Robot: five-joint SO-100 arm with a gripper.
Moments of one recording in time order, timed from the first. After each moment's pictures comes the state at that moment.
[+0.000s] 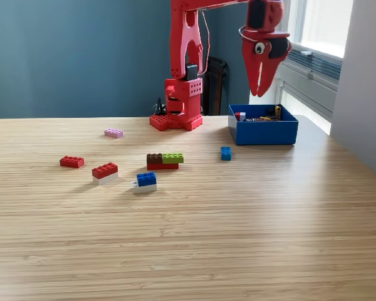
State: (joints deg) arm -36.2 94.0 79.0 96.8 20.4
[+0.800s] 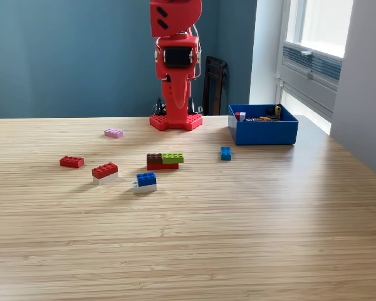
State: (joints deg) arm -1.0 94.0 80.1 96.8 11.2
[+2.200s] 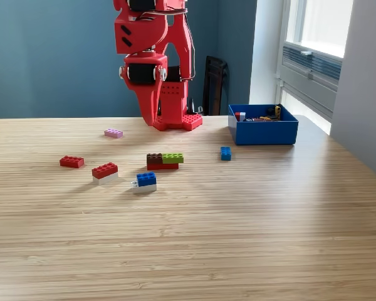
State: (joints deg) arm 13.4 94.0 89.4 81.8 -0.5
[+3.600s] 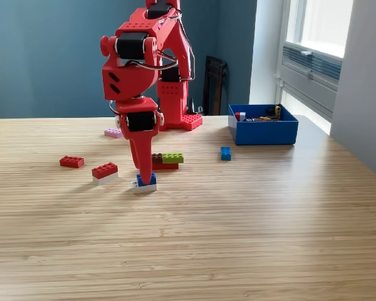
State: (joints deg) arm 12.8 68.2 76.9 70.2 -25.3
